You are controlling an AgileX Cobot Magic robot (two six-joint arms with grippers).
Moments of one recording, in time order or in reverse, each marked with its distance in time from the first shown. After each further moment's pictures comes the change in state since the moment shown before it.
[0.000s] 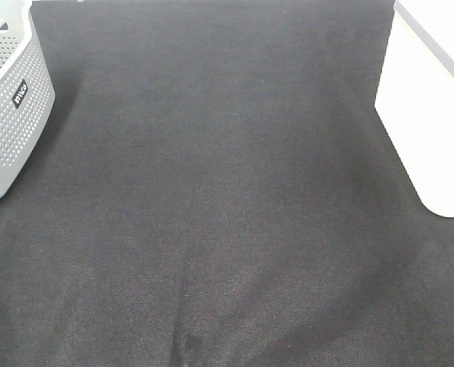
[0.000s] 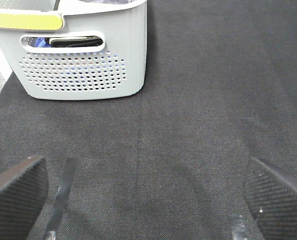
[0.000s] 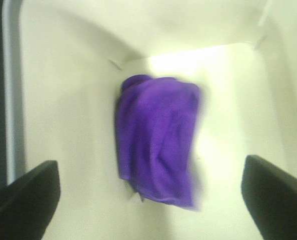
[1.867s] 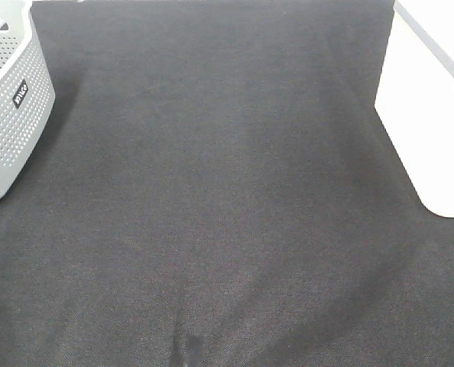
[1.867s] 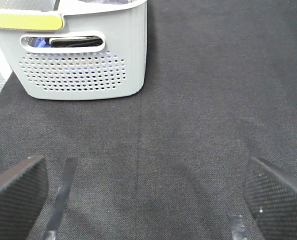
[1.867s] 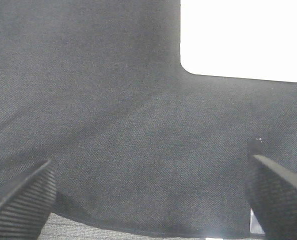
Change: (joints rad) left arm 0.000 0.000 0.000 0.000 0.000 0.000; right arm 0.373 -2.146 1.778 -0.232 -0.102 0.119
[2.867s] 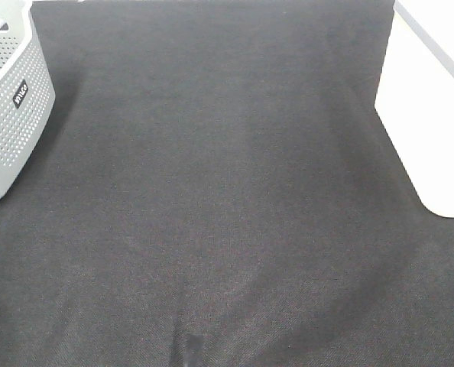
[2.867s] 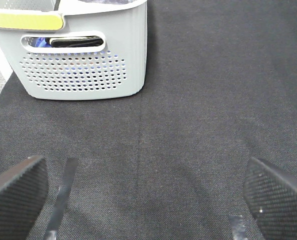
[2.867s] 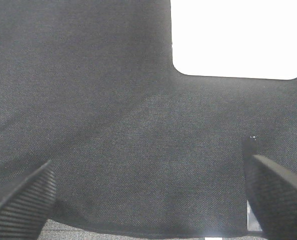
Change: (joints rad) left arm 0.000 0.000 0.000 0.000 0.000 0.000; right arm -0.043 0.000 0.001 0.006 -0.005 0.000
